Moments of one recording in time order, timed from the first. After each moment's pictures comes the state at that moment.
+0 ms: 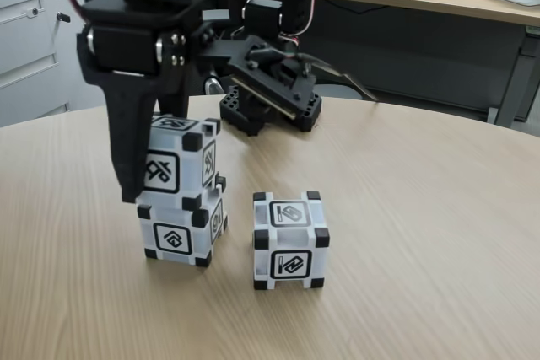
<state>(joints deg) 33.1 95.5 97.7 92.6 -5.2</state>
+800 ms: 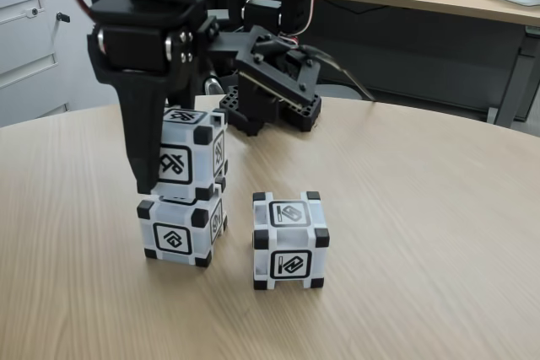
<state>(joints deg) 33.1 95.5 97.7 96.1 -7.1</state>
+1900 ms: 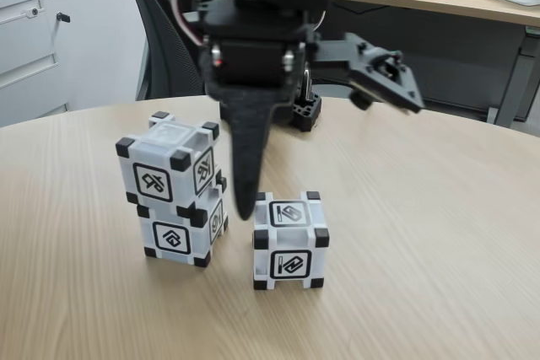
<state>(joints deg) 12.4 95.5 97.6 96.4 5.9</state>
